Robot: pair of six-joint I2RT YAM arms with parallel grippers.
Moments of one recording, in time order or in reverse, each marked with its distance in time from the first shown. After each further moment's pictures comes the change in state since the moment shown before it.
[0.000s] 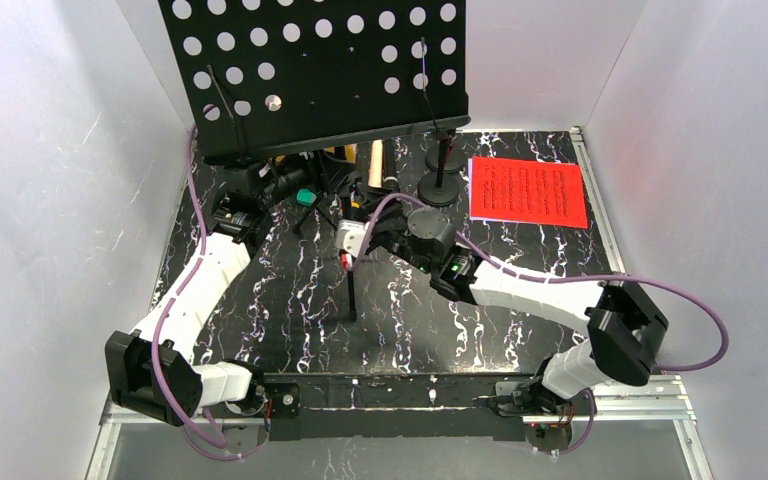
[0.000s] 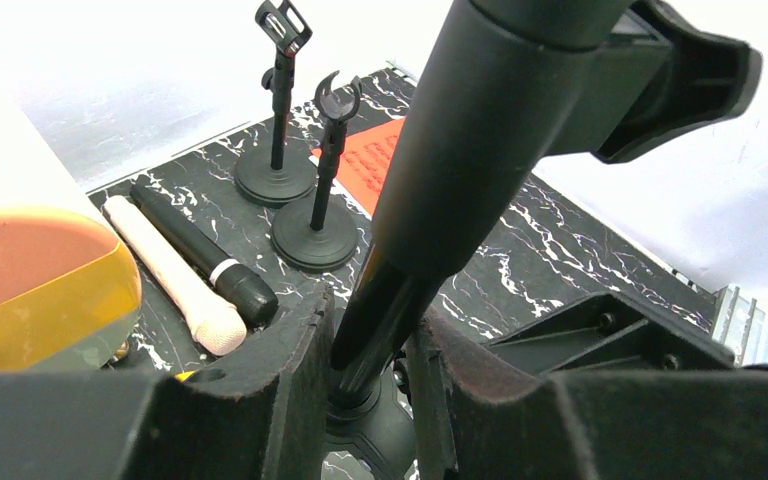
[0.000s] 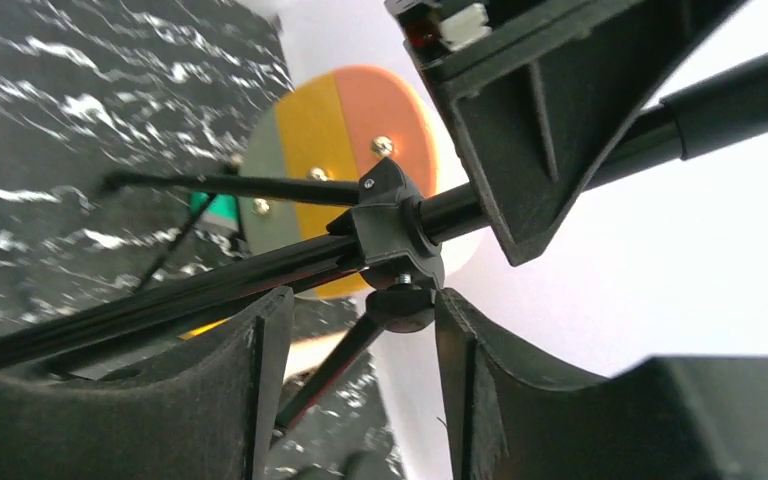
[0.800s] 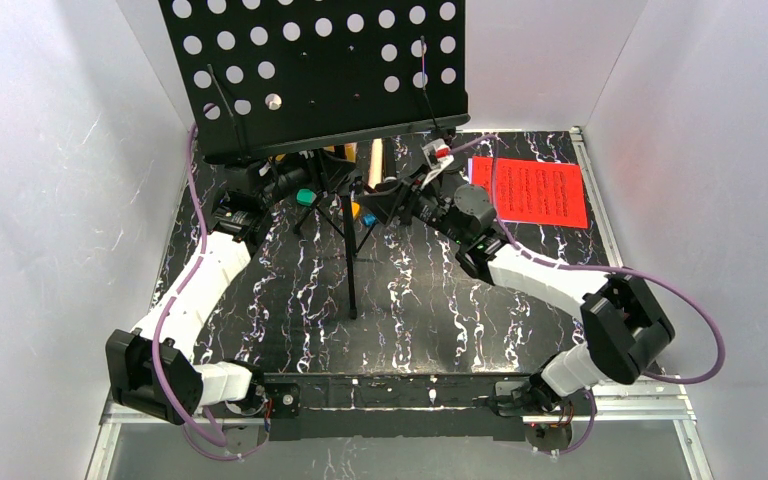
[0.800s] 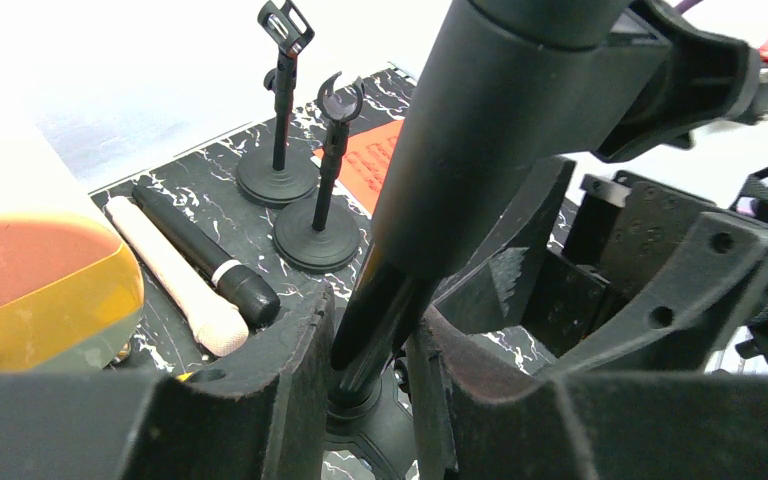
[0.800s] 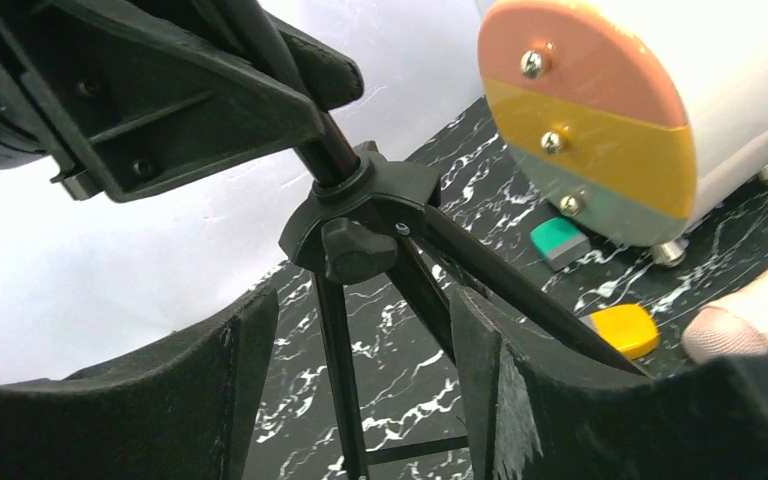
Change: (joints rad) left arm 0.000 0.007 0.005 0.000 0.000 0.002; right arm -0.284 0.002 -0.090 0.245 -0.311 1.567
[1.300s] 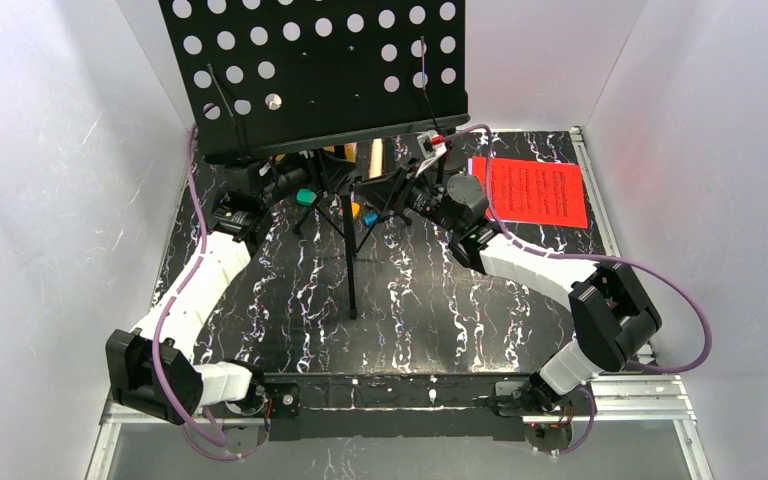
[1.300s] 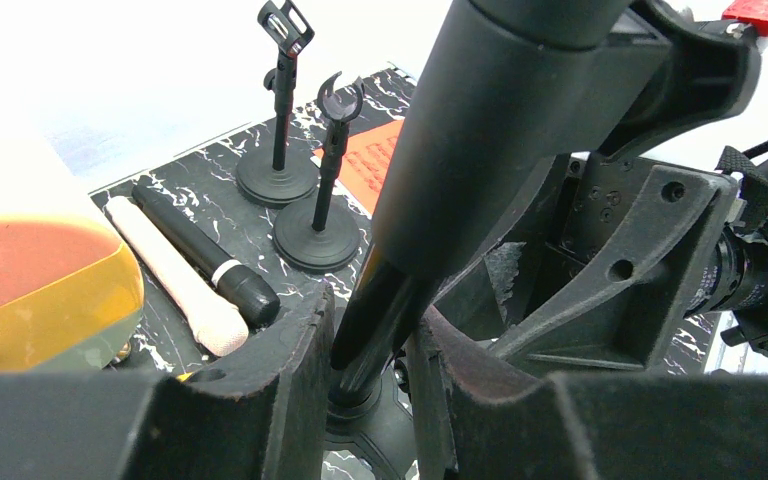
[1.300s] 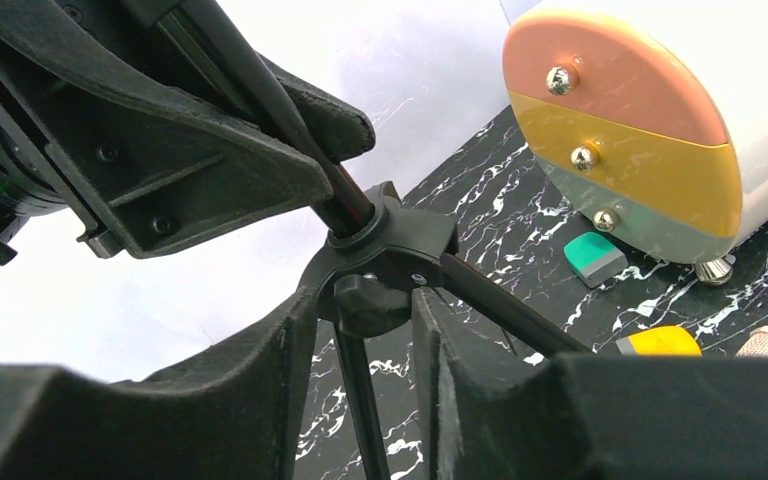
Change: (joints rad) left arm 0.000 0.000 0.000 0.000 0.001 0.000; right arm -0.009 0.071 0.087 -0.001 -0.037 0.105
